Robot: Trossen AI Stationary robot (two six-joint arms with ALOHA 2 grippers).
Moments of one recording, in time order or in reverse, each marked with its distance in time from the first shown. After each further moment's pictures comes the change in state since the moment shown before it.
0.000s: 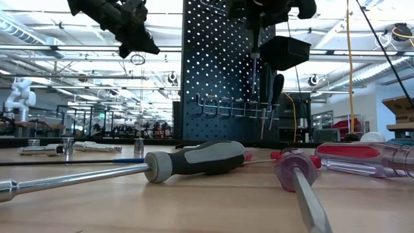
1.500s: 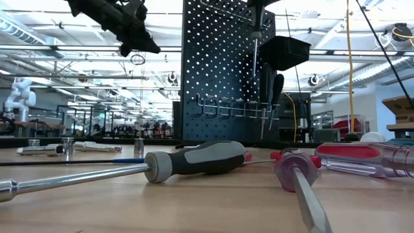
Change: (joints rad) left arm 0.028 0.000 0.000 0.030 0.002 0.052; right arm 0.086 -0.159 0.000 0.258 -0.149 -0.397
